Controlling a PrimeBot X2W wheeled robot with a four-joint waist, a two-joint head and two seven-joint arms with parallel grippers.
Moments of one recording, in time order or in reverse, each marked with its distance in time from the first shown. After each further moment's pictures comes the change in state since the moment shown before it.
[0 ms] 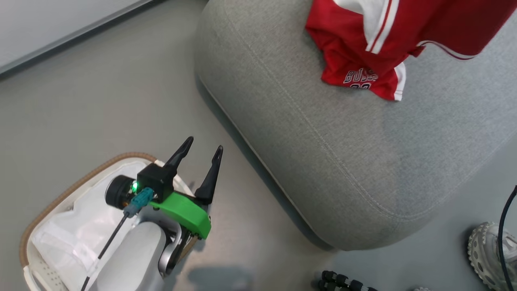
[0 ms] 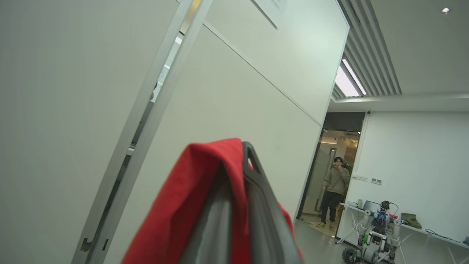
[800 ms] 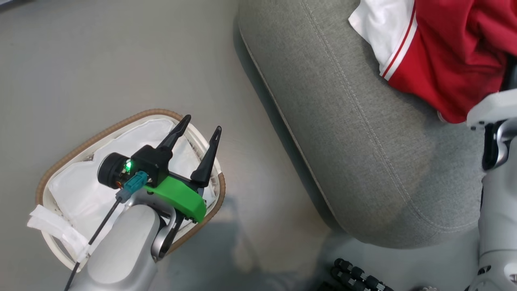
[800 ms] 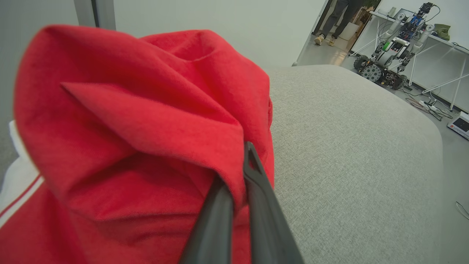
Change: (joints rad) left arm -0.081 0.052 -0.048 -0.042 -0.017 0.000 0.000; right arm 0.431 0.193 -0.315 0.289 -0.152 0.000 0.000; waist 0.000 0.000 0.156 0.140
